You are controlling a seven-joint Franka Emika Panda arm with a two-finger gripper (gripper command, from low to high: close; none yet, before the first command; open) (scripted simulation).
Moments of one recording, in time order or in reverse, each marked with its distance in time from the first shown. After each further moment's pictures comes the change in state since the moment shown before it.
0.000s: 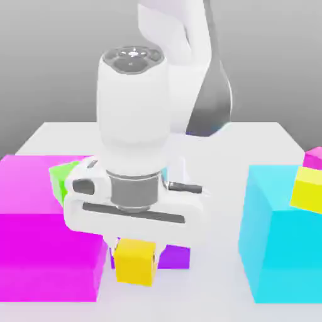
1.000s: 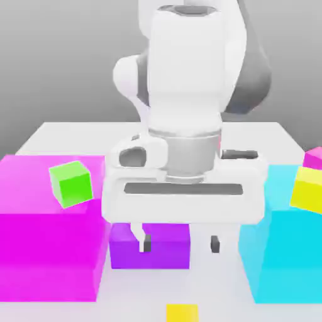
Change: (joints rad) arm 0.117 0.162 0.084 0.029 0.003 0.250 -0.063
